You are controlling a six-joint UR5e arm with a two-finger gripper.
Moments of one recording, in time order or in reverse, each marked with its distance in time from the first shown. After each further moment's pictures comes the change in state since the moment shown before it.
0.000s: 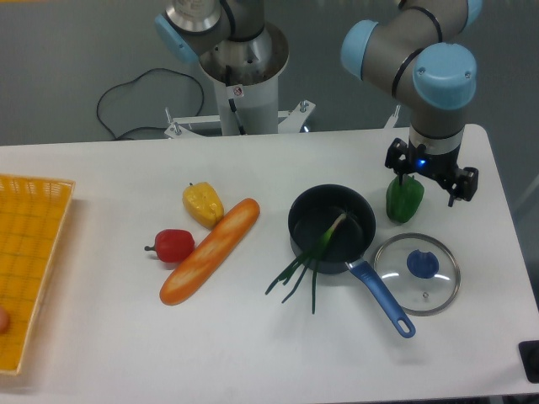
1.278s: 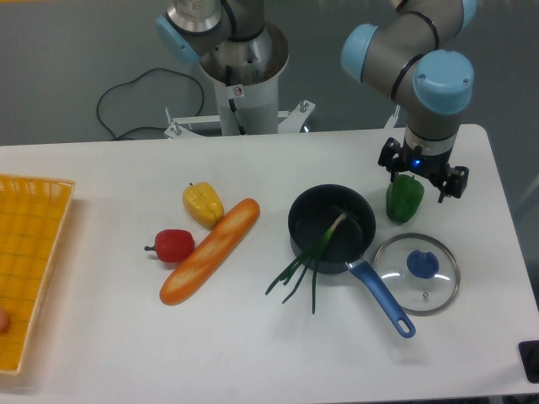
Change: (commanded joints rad) arm 0.032 0.012 -0.071 0.006 -0.020 -0.014
